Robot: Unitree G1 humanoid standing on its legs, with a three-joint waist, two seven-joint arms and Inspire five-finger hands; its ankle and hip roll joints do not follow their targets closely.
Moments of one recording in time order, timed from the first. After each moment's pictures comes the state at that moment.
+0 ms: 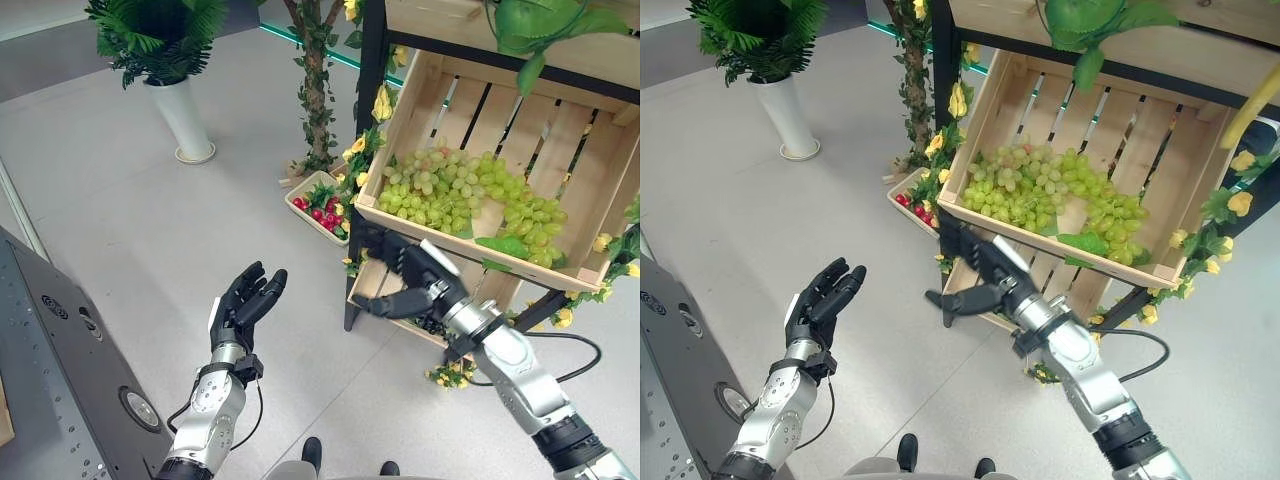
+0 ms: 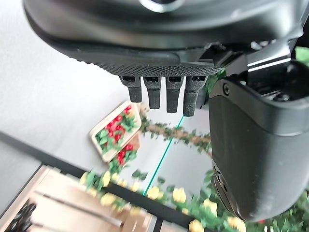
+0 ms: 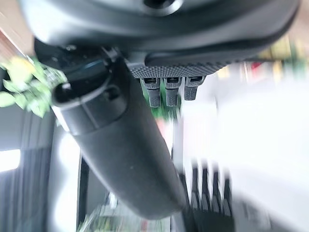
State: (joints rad) left arm 0.05 0.35 -0.18 0.20 -0.62 -0.21 0.24; right arm -0.13 -0.53 0.41 -0.05 0.49 -0.14 0.34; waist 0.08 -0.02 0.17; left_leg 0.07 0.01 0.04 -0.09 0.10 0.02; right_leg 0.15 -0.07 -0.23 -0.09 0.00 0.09
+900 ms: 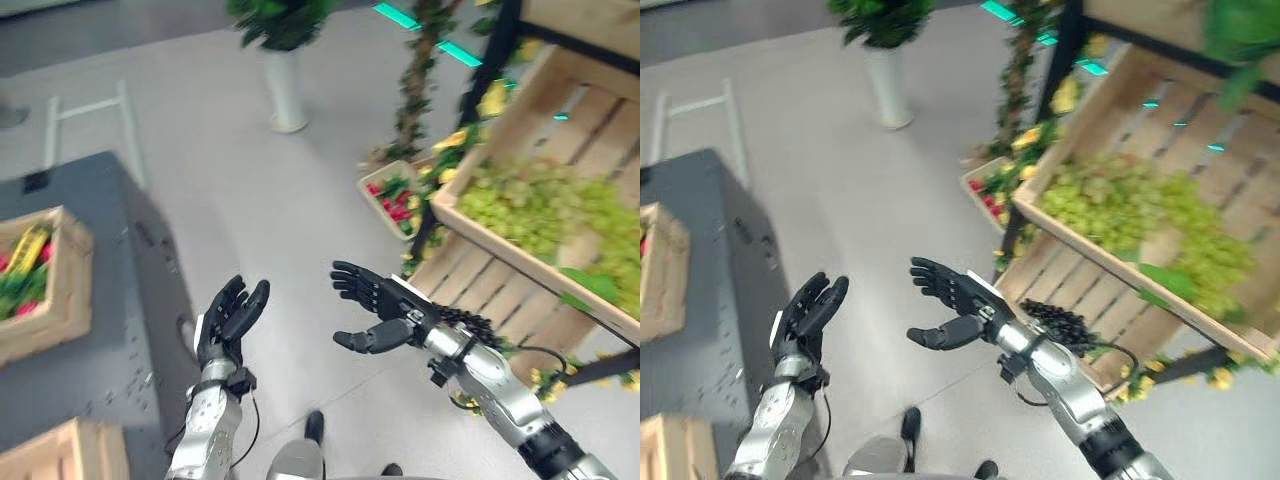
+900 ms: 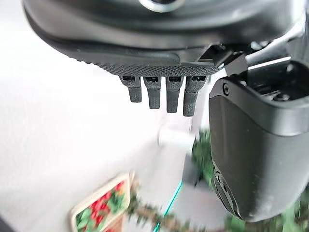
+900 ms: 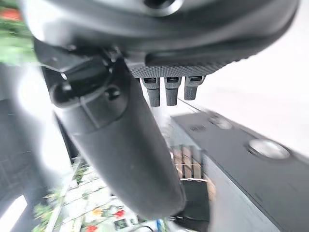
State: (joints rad) left arm 0.07 0.32 -0.16 0.24 -0.62 -0.25 0.24; right arm -0.02 -0.50 0.43 0.08 0.56 -0.16 0.35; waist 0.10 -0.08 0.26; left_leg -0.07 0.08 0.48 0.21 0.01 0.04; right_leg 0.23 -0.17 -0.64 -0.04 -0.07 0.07
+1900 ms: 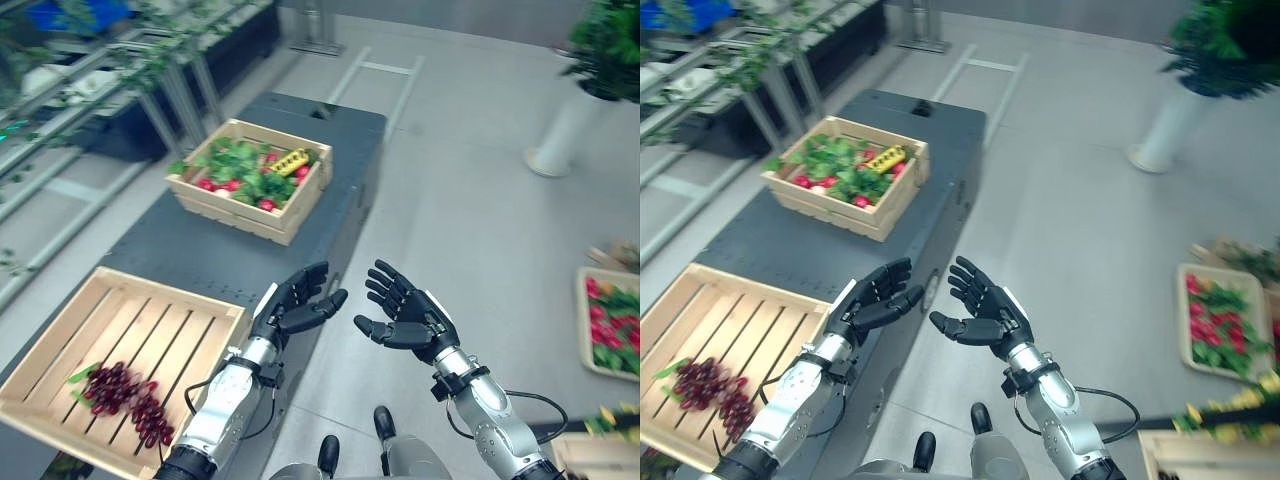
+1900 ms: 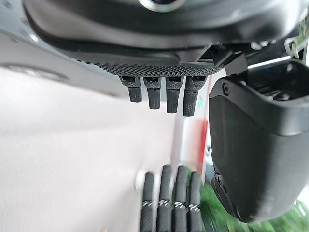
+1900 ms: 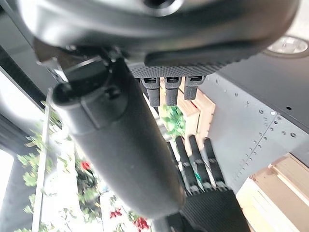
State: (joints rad) left arm 0.00 0.42 -0.36 0.23 -0.50 -0.26 -0.06; right arm 0.01 -0.40 0.36 0.11 0.68 -0.21 0.19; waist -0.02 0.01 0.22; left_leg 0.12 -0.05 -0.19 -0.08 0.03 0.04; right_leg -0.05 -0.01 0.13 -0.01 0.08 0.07
